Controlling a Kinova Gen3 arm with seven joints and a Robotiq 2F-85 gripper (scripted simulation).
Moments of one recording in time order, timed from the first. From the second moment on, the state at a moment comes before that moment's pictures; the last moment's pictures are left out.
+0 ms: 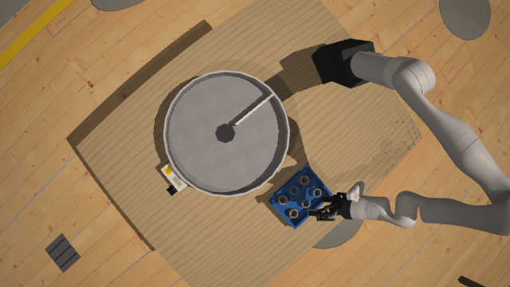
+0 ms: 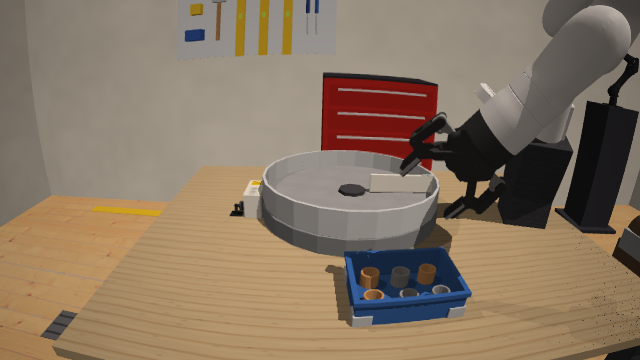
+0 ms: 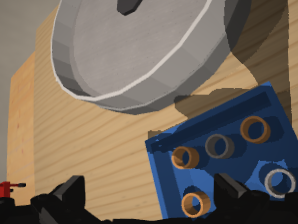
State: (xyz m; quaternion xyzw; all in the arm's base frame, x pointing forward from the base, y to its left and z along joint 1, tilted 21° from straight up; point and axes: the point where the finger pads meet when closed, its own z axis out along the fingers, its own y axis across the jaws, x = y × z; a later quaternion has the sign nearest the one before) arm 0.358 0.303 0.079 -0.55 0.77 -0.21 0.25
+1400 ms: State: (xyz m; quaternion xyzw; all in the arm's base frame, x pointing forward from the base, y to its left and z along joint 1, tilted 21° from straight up) arm 0.433 0.083 -0.021 -0.35 0.93 -0.02 0.11
